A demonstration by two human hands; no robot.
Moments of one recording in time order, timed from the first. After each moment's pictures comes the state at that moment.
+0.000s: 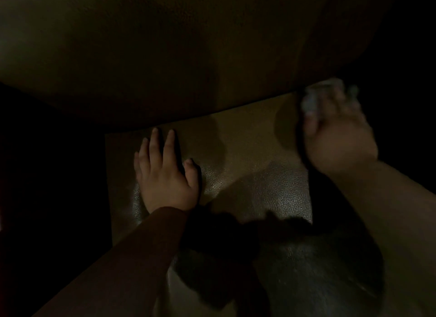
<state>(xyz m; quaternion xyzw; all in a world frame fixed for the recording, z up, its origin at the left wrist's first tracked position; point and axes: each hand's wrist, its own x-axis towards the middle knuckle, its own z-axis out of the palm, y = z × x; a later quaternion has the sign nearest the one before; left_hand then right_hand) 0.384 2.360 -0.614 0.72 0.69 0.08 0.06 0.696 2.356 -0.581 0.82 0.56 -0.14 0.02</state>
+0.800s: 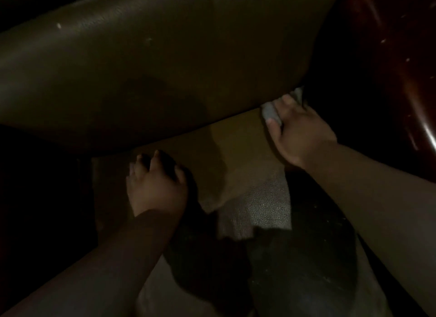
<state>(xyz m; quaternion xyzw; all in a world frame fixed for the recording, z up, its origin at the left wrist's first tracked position) 0.420 2.375 -0.563 0.66 0.73 -0.05 0.17 0.724 2.375 -0.564 0.77 0.59 -0.24 0.03</state>
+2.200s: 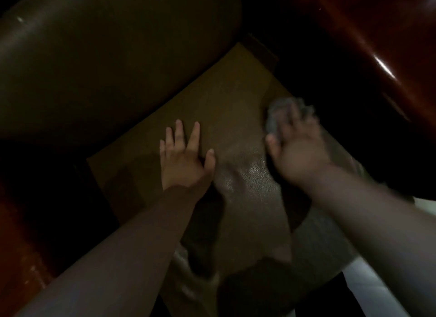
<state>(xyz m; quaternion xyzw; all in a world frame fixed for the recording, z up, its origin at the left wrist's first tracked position) 0.420 2.323 -0.562 0.85 0.47 -0.10 0.19 0.637 2.186 -0.566 0.87 0.43 -0.21 0.03</state>
